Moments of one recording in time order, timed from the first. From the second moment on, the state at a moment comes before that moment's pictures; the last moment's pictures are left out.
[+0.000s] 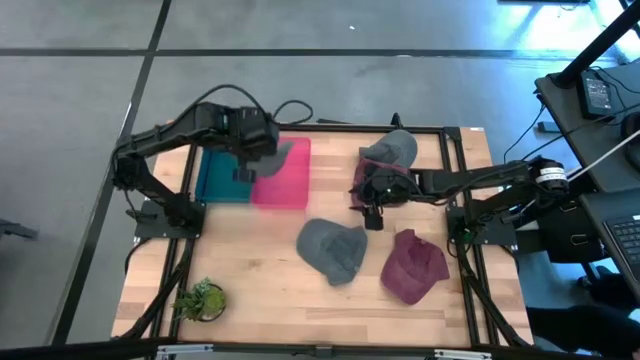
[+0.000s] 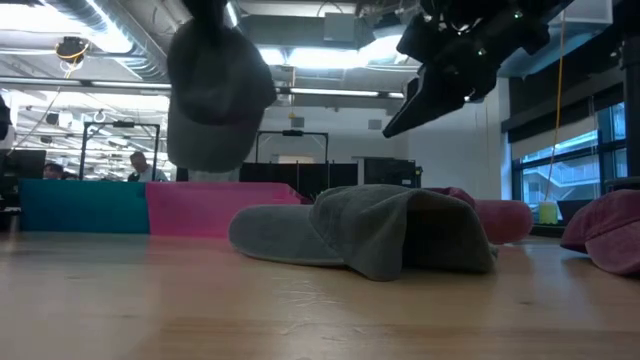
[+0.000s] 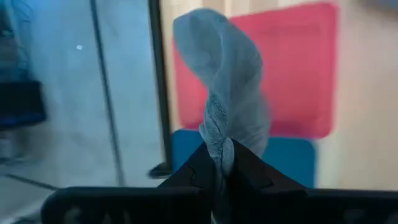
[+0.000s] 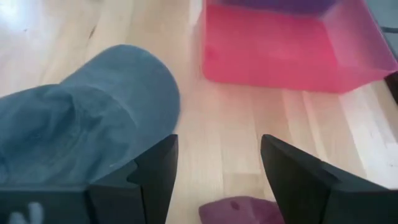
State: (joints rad) left arm 0.22 1.50 1.83 -1.57 -0.40 0.37; right arm -0.07 1.33 0.81 -0.16 0.07 -0.16
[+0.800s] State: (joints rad) left arm 0.29 1.17 1.42 -1.57 -0.39 0.33; right arm -0.07 1.34 0.76 -0.05 0.07 -0.14
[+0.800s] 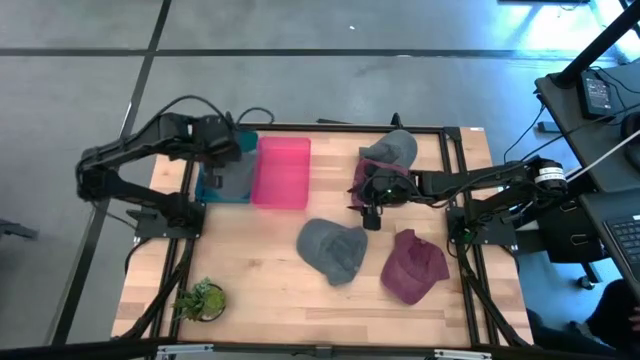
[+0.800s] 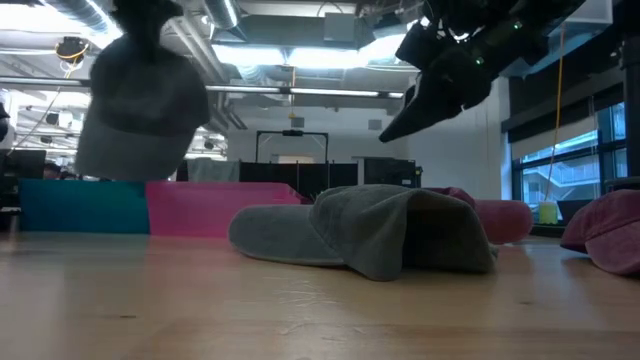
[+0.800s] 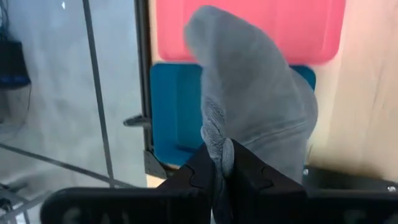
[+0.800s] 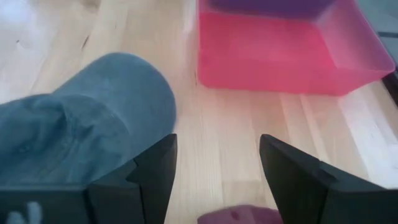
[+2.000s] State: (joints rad) left arm 0.49 1.27 1.11 -1.17 -0.58 0.65; right arm -0.07 1.34 0.76 -0.04 0.07 -0.14
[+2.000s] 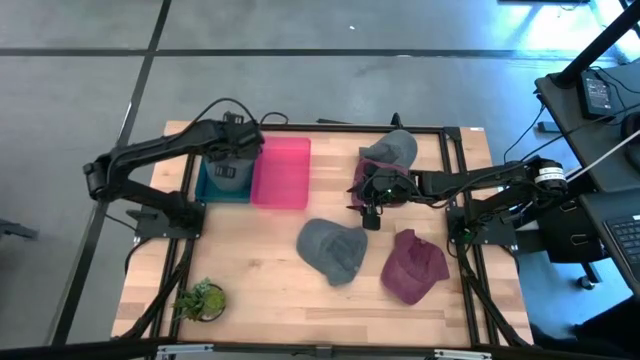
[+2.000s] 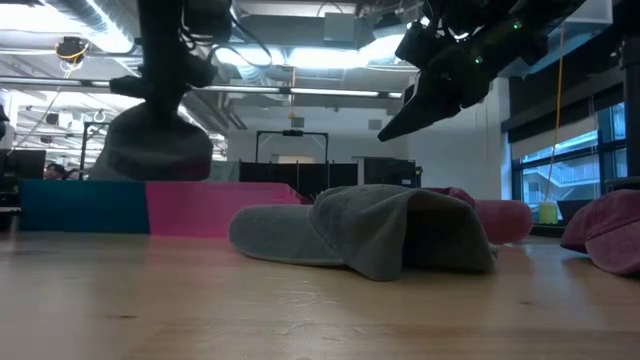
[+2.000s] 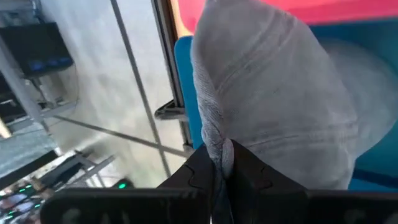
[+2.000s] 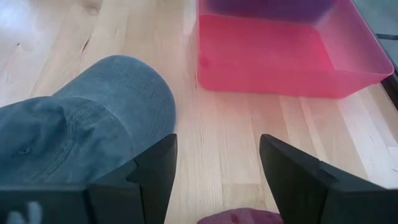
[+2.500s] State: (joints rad) left arm 0.61 1.43 1.11 -0.99 -0.57 0.63; right arm -0.07 1.34 0.76 -0.04 0.07 -0.14
